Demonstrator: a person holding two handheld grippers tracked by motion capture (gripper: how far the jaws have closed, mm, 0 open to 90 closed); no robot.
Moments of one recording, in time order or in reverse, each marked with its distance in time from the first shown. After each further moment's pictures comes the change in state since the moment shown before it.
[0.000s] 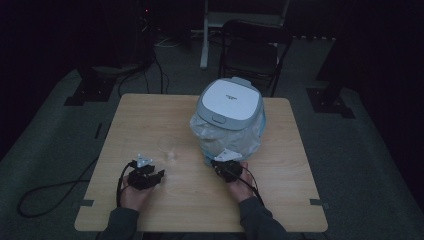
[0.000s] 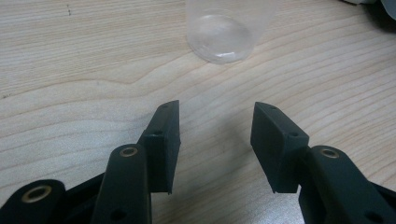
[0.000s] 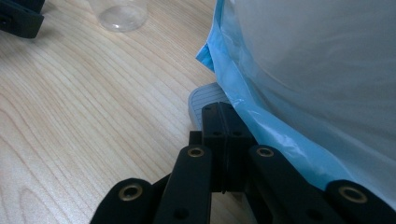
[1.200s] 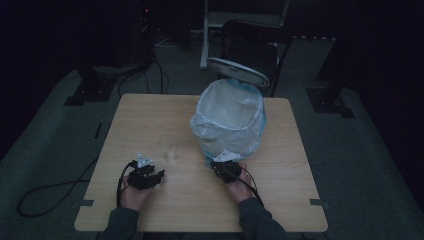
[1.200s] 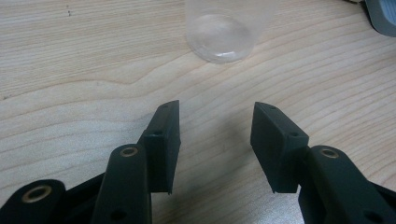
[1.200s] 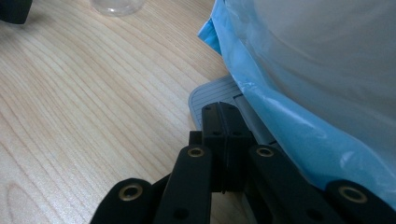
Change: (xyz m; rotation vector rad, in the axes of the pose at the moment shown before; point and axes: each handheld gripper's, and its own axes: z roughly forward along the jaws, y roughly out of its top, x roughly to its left) left arm 0.000 0.000 0.000 0.001 0.002 0.007; right arm 0.000 -0.006 0.009 0.034 0.007 0.013
